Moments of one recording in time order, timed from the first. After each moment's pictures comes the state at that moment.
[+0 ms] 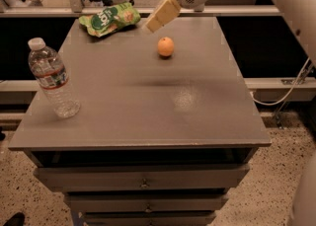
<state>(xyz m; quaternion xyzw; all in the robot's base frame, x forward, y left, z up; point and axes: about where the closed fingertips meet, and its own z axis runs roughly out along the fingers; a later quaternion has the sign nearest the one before) 0.713 -0.027 0.997 -0.53 0.71 0.12 0.46</state>
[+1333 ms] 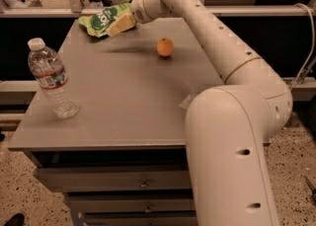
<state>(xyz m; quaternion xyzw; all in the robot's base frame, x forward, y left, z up) 0.868 0.094 0.907 -0.46 0.71 0.18 0.50</state>
